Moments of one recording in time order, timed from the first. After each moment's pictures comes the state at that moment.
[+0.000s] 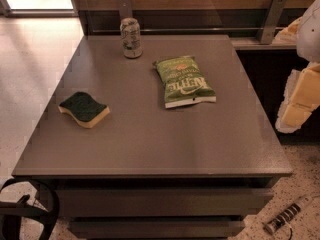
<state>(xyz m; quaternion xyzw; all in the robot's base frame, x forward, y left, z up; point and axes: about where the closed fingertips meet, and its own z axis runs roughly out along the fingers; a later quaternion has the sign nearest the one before) 0.438 -0.215 0.982 -0.60 0.78 -0.04 0.17</state>
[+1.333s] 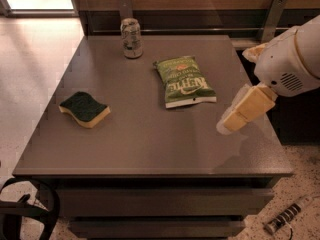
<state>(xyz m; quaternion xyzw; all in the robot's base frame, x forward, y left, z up) 0.466 -0.151 0.940 -0.53 0.79 0.07 0.32</state>
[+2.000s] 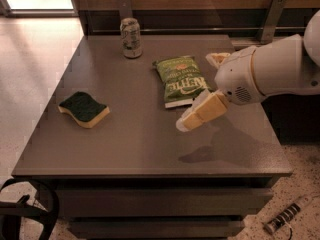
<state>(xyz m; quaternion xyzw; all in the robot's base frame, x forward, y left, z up) 0.496 -0.078 0.918 -0.52 0.73 0.14 0.41</state>
